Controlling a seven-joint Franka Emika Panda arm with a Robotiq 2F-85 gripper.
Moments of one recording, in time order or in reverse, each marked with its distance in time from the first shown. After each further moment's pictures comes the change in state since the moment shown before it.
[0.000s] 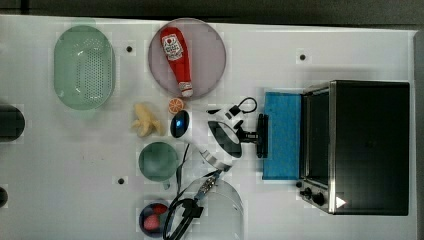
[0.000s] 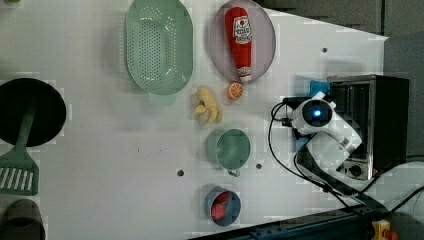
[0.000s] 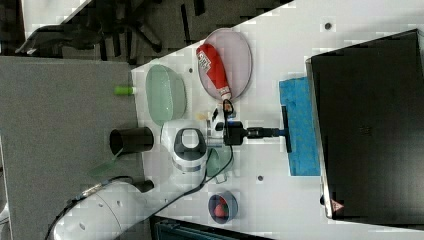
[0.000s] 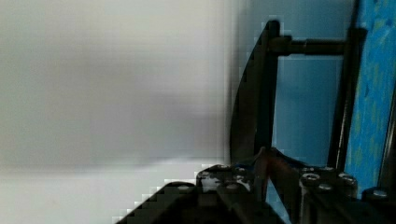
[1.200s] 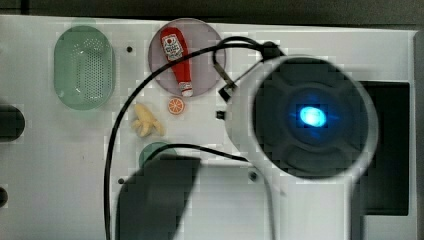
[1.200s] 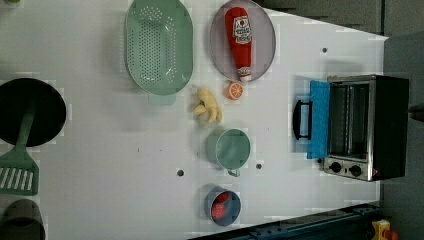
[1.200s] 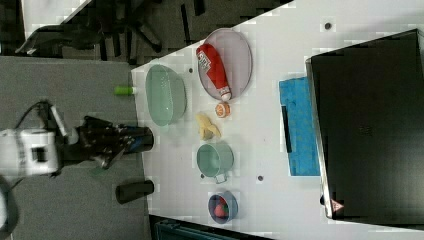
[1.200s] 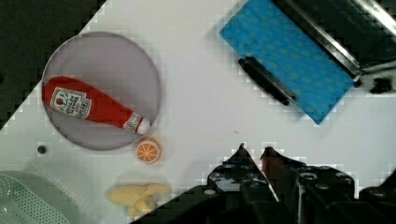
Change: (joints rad) arm 0.005 -0.709 -0.044 0.422 0.805 -0.727 0.014
